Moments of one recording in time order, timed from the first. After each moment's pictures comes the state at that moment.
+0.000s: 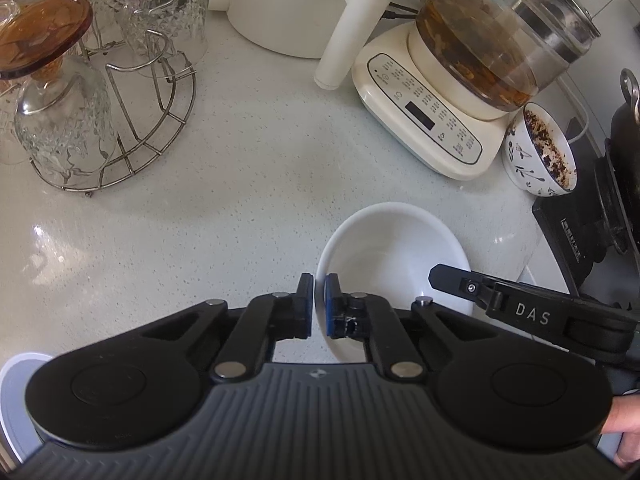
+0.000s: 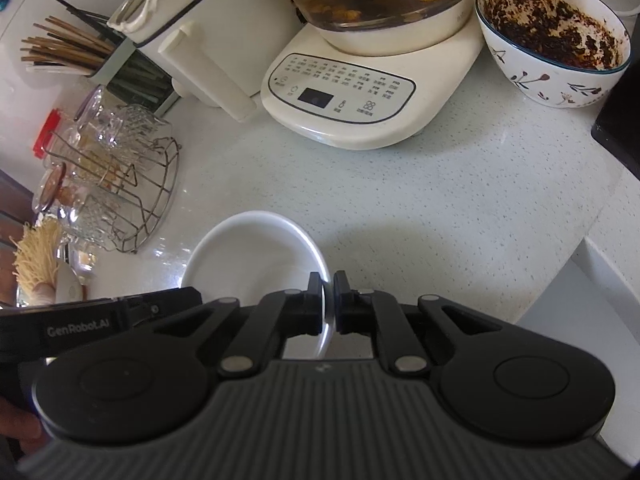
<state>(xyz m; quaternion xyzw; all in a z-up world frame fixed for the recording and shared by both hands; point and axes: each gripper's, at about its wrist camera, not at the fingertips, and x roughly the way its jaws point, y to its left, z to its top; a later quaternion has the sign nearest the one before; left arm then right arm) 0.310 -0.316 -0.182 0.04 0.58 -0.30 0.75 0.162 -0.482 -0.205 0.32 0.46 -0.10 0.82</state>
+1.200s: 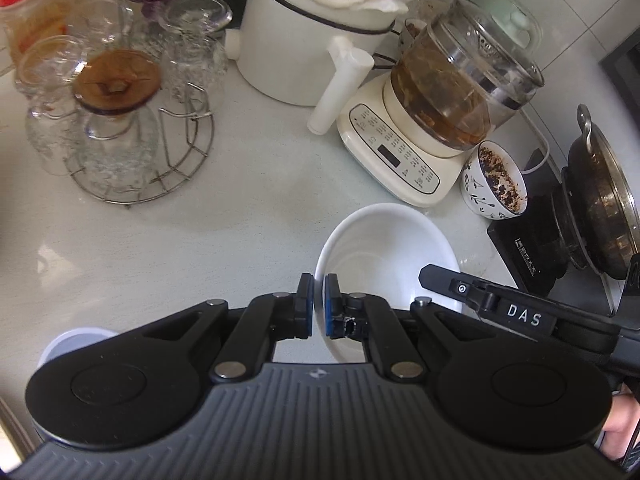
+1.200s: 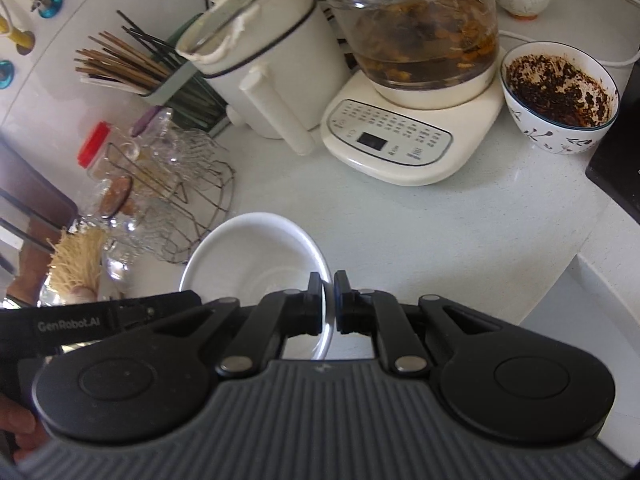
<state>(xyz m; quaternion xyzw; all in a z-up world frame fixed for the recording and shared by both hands) 0.299 -0.262 -0.123 0.00 0.55 -0.32 0.77 0.141 -0.451 -0.147 0.31 0.41 -0.09 0.85</state>
